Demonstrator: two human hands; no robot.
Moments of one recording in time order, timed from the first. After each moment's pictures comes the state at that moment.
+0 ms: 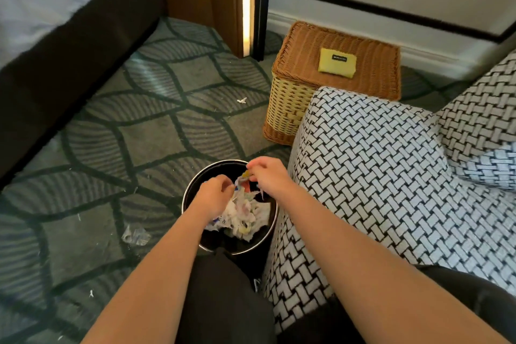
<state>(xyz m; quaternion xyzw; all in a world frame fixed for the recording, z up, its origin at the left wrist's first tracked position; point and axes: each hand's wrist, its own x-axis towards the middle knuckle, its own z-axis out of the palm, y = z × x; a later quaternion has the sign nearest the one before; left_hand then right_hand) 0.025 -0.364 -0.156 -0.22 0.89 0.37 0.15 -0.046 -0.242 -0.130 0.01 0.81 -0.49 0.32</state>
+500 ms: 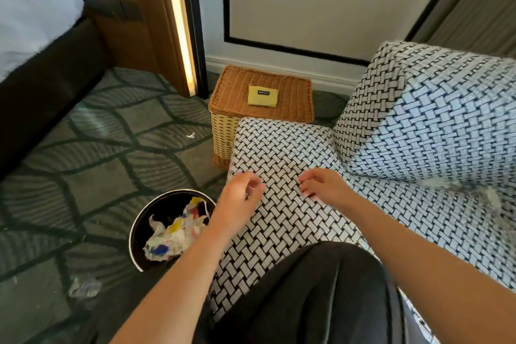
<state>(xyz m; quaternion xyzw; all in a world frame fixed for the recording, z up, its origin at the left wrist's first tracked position) 0.014 -0.210 -0.050 0.00 0.88 0.48 0.00 -0.042 -0.012 -0.024 0.02 0.86 -0.46 0.24</state>
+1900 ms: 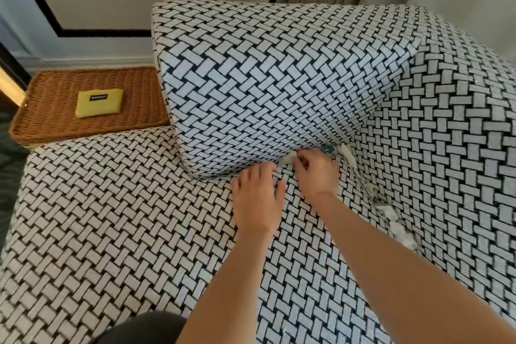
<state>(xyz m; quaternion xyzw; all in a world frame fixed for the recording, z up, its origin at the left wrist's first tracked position) -0.048 0.130 -0.091 0.12 0.96 0.26 -0.06 -0.066 0.262 -0.081 0.19 0.96 -0.16 -0.13</state>
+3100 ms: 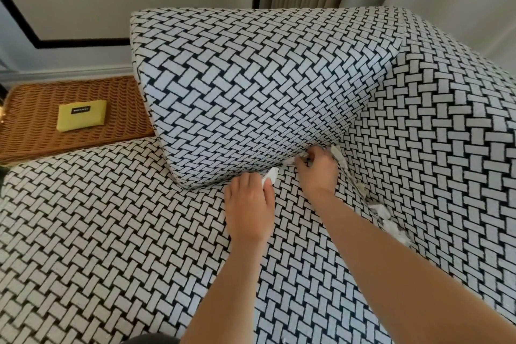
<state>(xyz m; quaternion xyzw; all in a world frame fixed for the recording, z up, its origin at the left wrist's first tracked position) -0.048 0.132 -0.096 0.11 0.95 0.26 -0.14 -0.073 0.274 -0.076 0.32 0.90 -0.26 -0.15</state>
